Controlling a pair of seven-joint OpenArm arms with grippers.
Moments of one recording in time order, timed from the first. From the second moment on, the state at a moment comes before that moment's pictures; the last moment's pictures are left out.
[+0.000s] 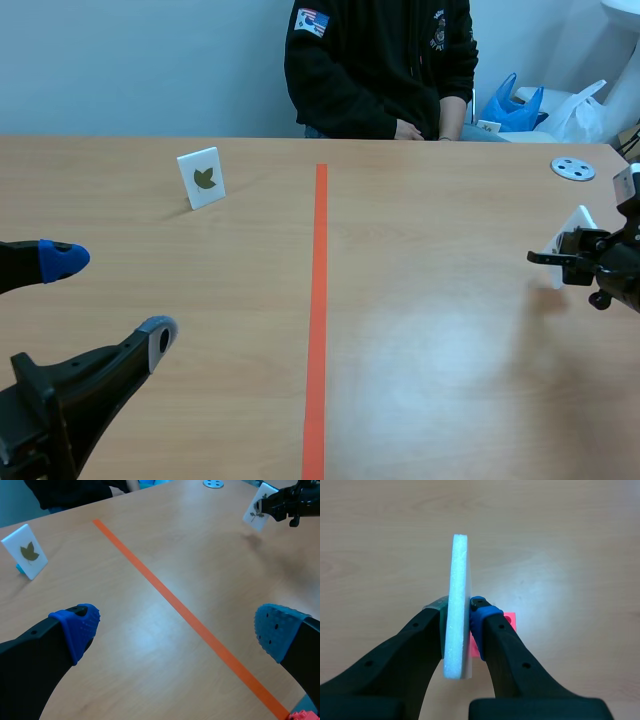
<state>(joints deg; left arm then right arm) 48.0 -32.4 -8.2 119.6 -21.5 -26.8 -6.2 10.2 22.7 3.5 48.4 19.0 15.9 5.1</state>
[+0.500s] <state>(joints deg) 48.0 -32.4 -8.2 119.6 -21.5 -26.8 -6.2 10.1 22.3 3.3 44.5 19.0 13.1 5.7</state>
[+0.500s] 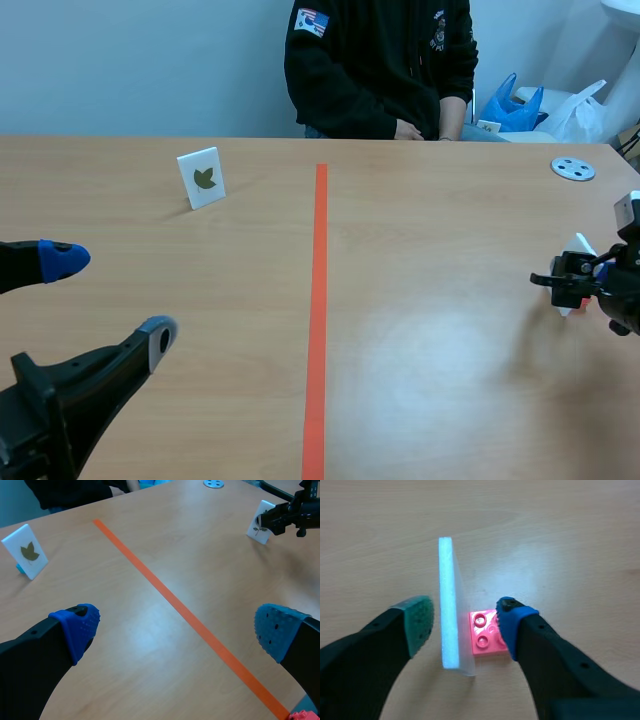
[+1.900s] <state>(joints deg) 48.0 -32.4 -8.2 119.6 -21.6 -26.8 -6.2 -39.0 22.8 13.8 119.7 19.0 23.2 -9.2</state>
